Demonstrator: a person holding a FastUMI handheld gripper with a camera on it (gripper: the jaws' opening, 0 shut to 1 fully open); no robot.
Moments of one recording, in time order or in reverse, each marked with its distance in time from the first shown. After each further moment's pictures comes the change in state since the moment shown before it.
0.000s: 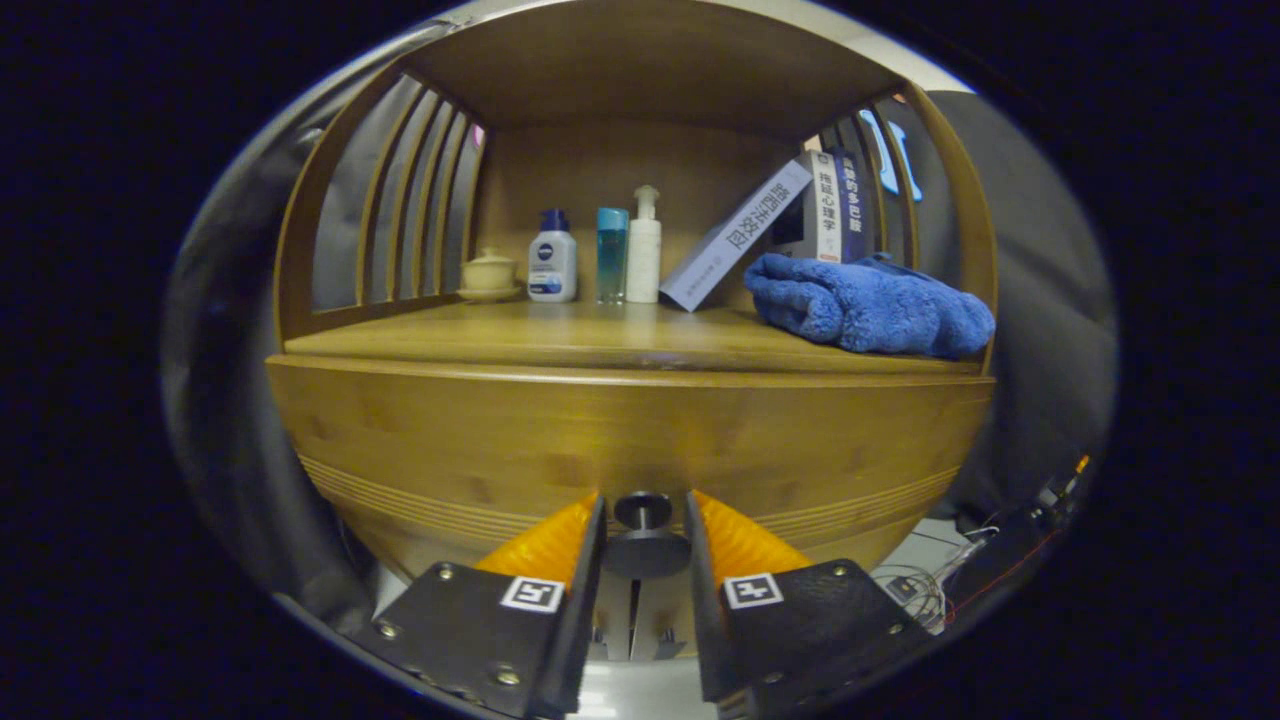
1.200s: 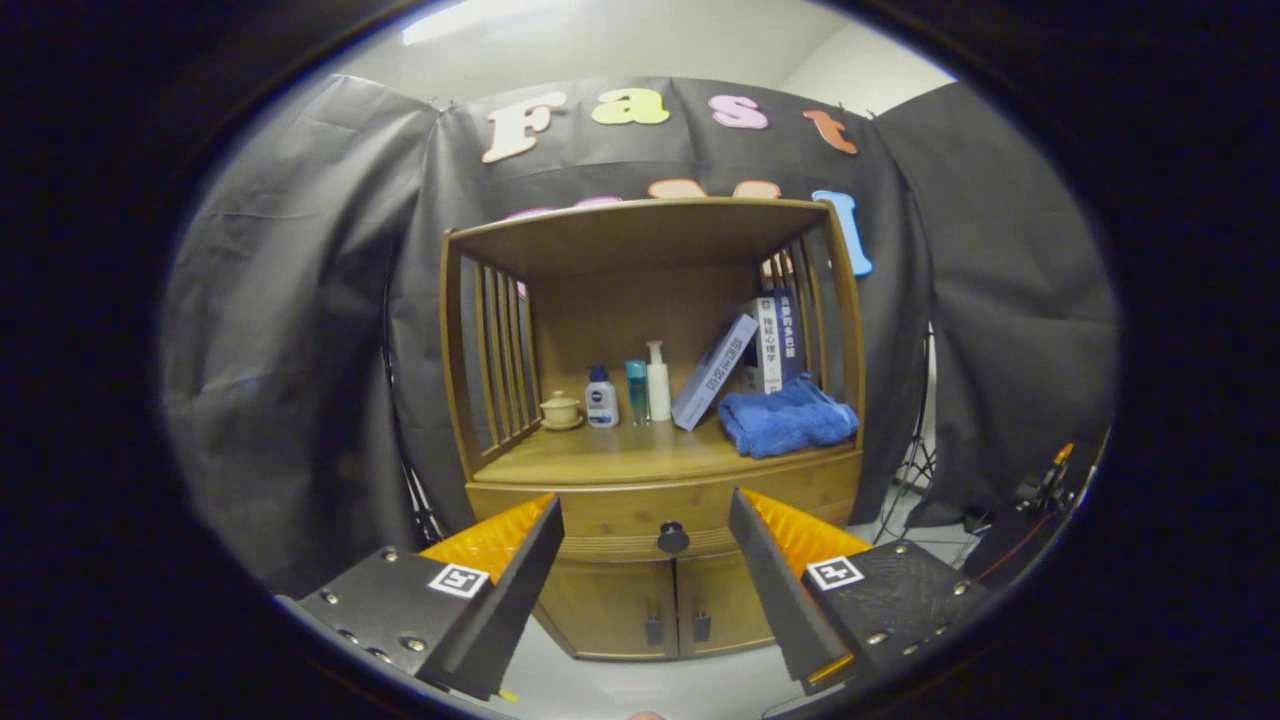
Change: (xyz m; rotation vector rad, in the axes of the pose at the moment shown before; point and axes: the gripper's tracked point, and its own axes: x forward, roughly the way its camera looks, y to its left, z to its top) arm -0.233 0.004 0.121 0.132 -0.191 0.086
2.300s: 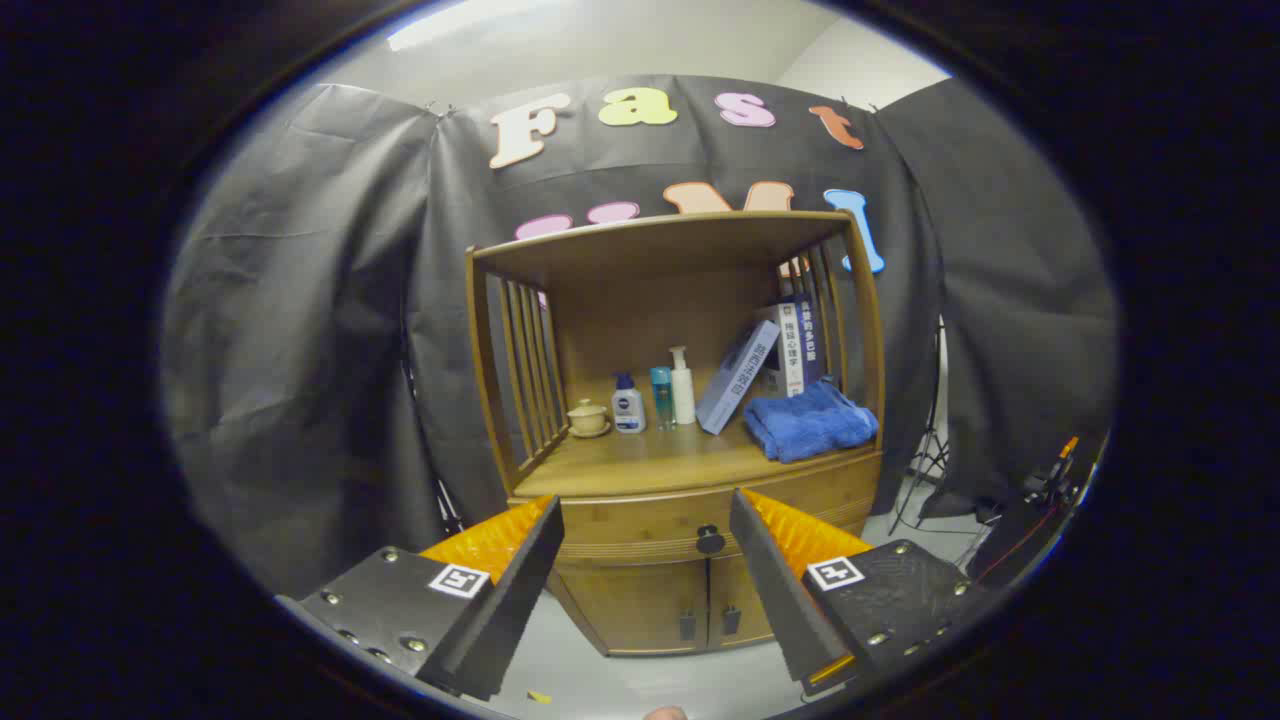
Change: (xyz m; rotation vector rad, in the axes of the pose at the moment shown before) arm -0.026 0.034 0.028 0.028 0.045 -0.012
